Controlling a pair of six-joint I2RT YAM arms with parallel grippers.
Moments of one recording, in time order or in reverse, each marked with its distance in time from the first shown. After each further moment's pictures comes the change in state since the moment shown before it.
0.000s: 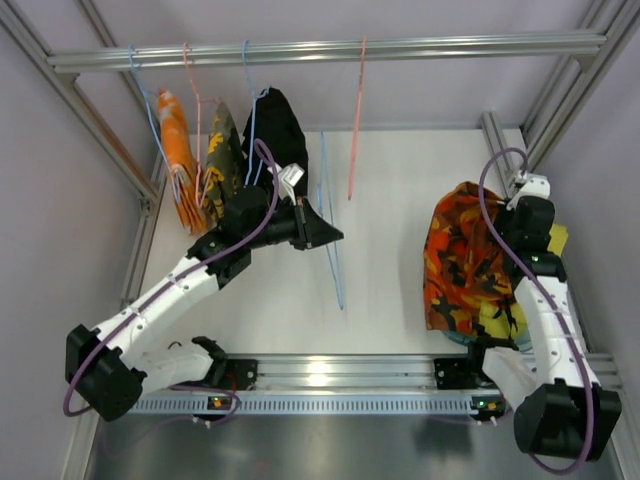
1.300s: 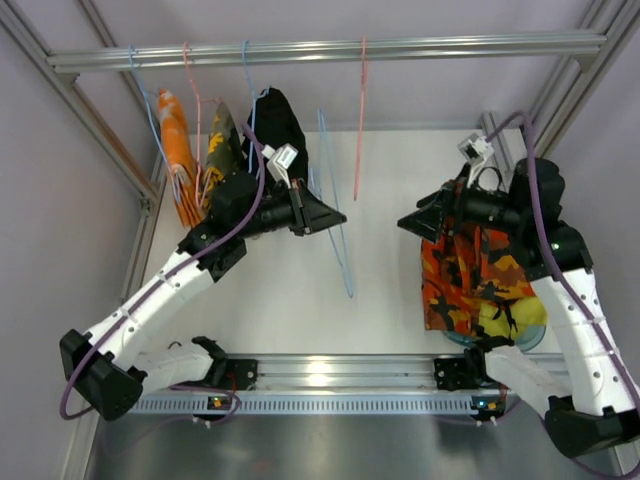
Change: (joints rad) left arm 0.005 -0.005 0.131 -0.018 0.018 -0.073; right arm 0.307 0.046 0.472 -0.262 -0.939 0.134
